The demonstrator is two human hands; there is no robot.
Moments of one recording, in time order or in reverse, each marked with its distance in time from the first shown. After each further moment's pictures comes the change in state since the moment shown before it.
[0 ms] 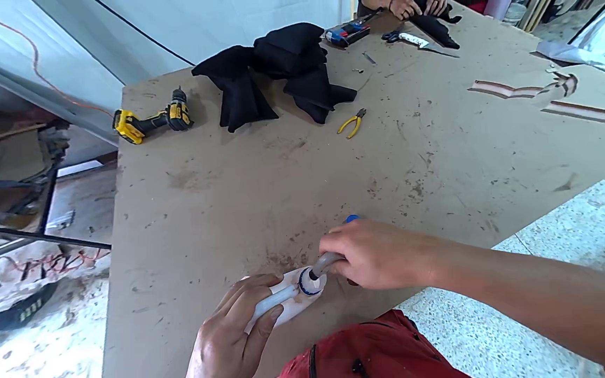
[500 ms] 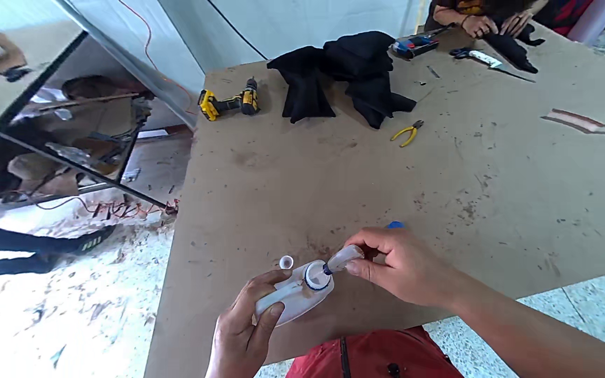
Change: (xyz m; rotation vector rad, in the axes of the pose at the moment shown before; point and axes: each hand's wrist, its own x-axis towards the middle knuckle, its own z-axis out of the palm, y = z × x) left_hand -0.063 -0.025 -0.018 -0.243 0.259 -0.119; right_hand 0.026 -0.017 0.042 0.540 0.331 -0.187
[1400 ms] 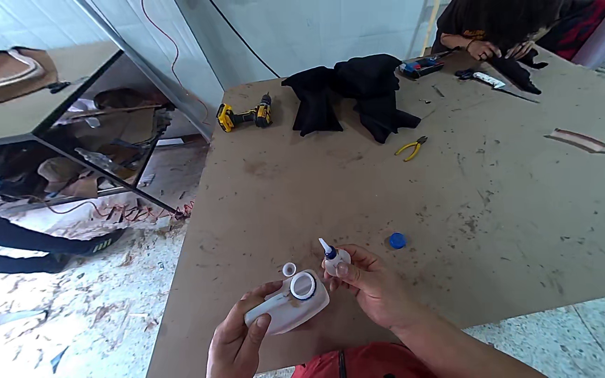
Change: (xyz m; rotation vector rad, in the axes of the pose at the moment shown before) left_hand -0.024 -0.009 -0.002 -0.149 0.096 -0.026; right_hand 0.002 0.023 0.067 1.114 0.136 0.073
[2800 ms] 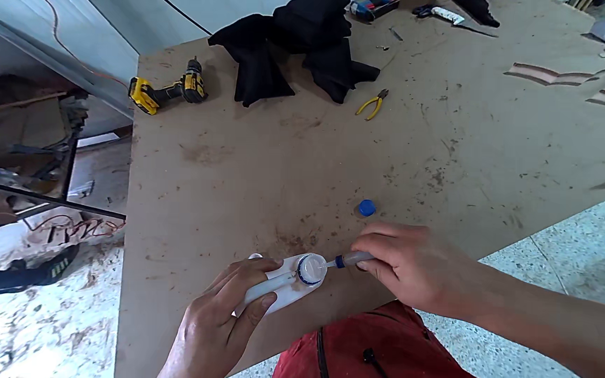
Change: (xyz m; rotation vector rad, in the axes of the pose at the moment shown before) left_hand 0.066 0.027 0.026 0.349 -0.398 0.071; right_hand -0.064 -0.087 -0.036 -1.683 -0.058 -0.246
